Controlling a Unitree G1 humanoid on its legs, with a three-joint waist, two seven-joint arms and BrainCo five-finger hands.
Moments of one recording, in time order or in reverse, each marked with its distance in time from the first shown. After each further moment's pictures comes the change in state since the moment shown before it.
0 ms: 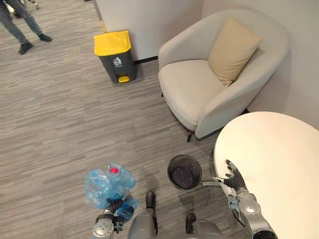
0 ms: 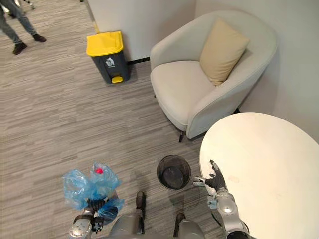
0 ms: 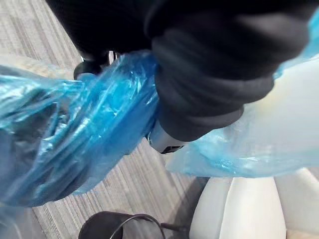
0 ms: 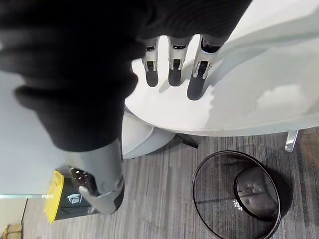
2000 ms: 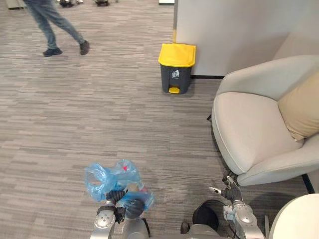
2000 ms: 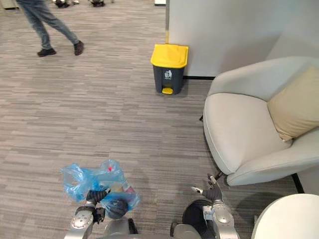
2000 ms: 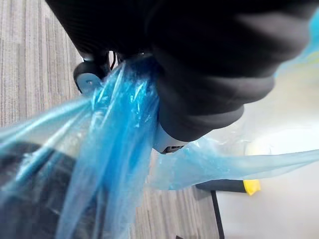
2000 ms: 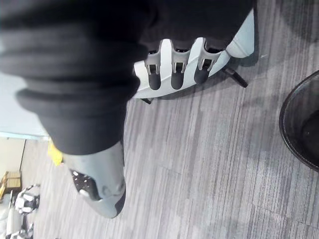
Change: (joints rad) left arm -0.036 -0.003 0.004 -0.041 0.004 0.003 -0.008; right arm 0.074 0.102 -0.098 0.033 0.034 0.063 0.032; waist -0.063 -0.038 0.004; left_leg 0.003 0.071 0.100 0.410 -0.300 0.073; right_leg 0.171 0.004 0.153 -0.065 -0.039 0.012
